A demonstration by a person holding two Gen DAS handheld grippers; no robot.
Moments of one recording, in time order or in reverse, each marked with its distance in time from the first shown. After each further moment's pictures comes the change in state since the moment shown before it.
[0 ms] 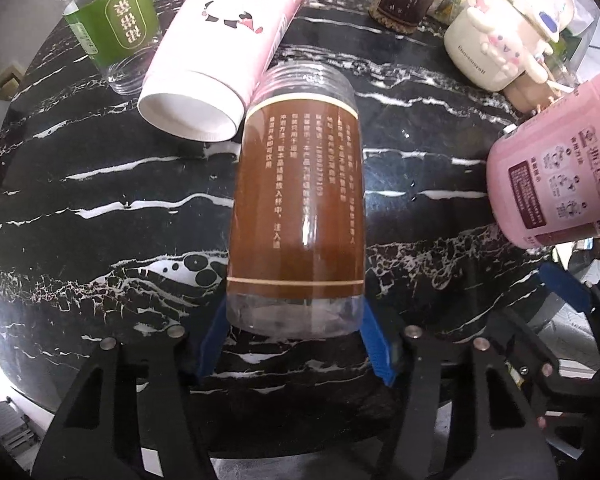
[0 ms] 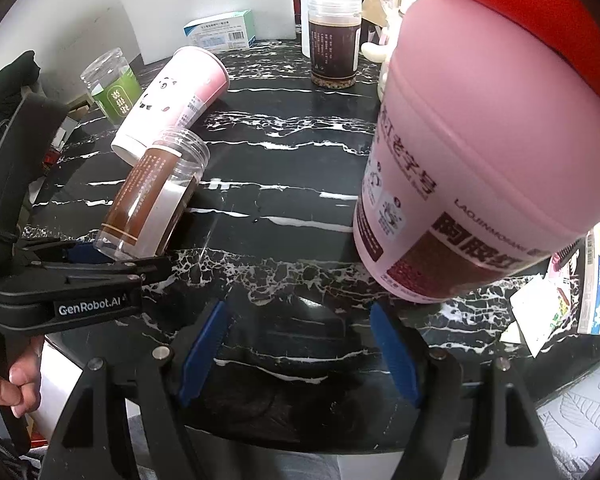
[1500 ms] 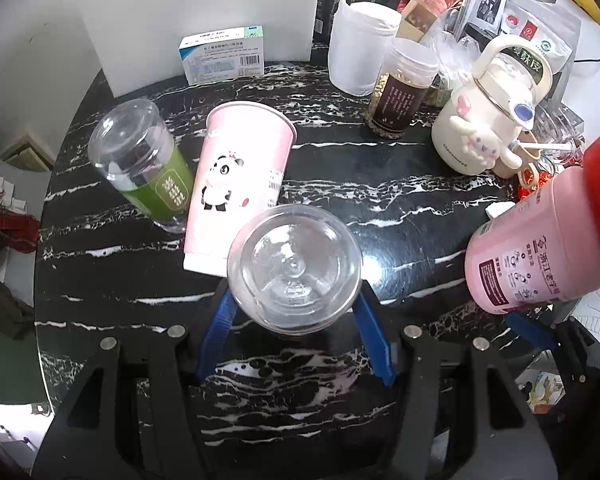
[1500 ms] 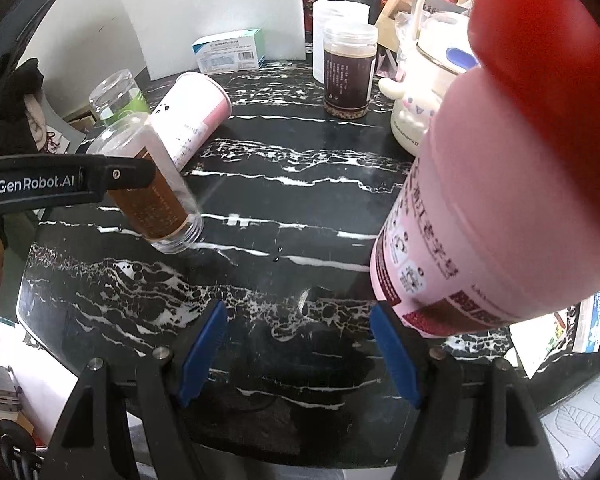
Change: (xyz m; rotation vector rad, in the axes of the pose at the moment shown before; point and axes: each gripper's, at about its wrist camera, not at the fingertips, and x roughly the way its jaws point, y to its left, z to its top) left arm -0.080 0.004 0.069 0.092 -0.188 0.060; right arm -0.005 0.012 0.027 -0.001 -0.039 0.004
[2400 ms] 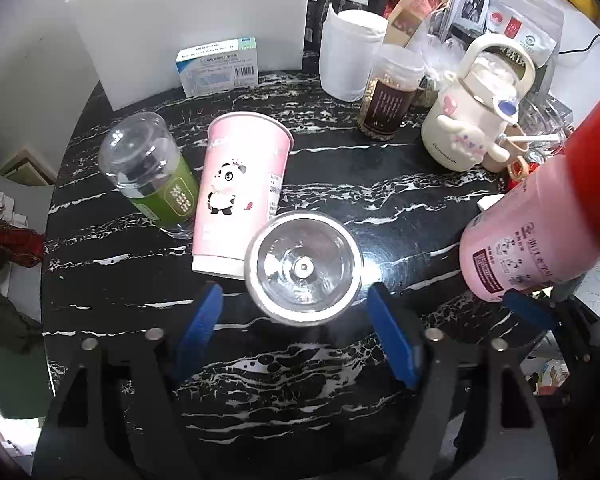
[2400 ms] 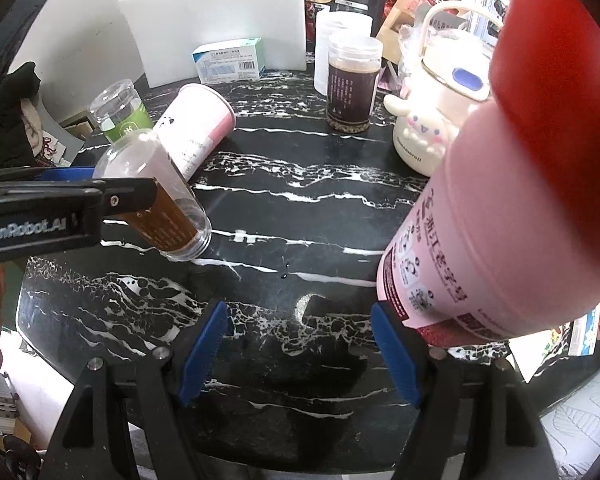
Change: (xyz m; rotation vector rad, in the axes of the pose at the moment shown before) left arm -0.021 0.005 -0.006 0.040 -0.030 -0.013; right arm -0.007 0.012 0.010 -0.002 -0.028 -0.024
